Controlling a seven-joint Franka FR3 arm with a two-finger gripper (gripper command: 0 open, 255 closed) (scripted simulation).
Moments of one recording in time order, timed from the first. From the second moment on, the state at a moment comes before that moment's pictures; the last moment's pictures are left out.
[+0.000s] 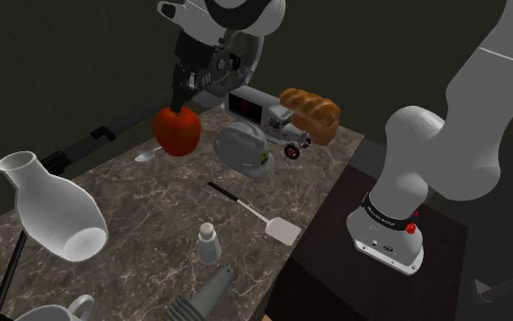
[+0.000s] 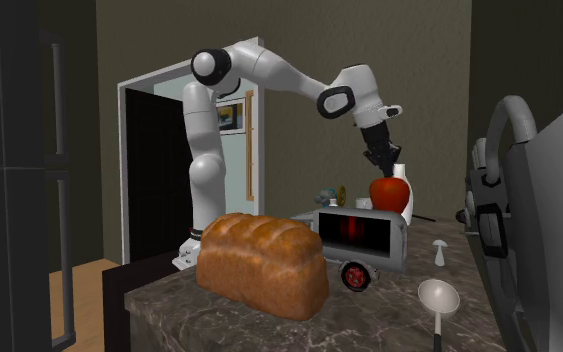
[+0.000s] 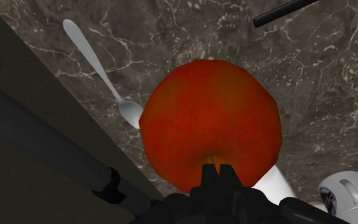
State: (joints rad) arm 0.82 -0.13 -0.34 -2.18 0.29 2.40 -0.84
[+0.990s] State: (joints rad) arm 0.84 -0.04 -0.35 -2.27 0.40 2.55 -0.95
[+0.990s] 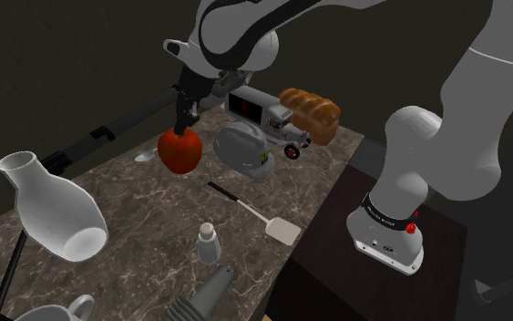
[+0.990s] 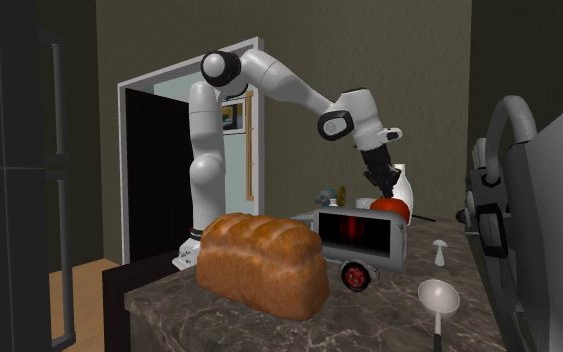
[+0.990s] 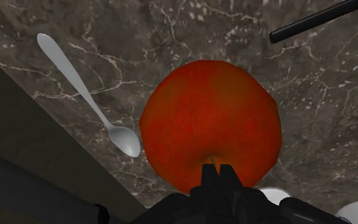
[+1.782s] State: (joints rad) arm 0.83 -0.08 -0.35 -2.27 0.37 2.52 -0.93
